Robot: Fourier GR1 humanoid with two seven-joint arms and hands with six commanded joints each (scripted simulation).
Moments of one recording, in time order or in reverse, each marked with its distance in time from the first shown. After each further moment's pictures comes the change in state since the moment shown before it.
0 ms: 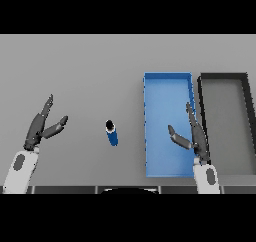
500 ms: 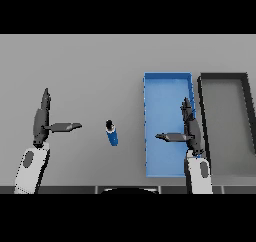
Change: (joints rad) left arm -0.042 -0.143 0.046 -0.047 0.026 0.230 0.157; right arm -0.093 0.136 -0.070 0.091 -0.168 -0.022 0.139
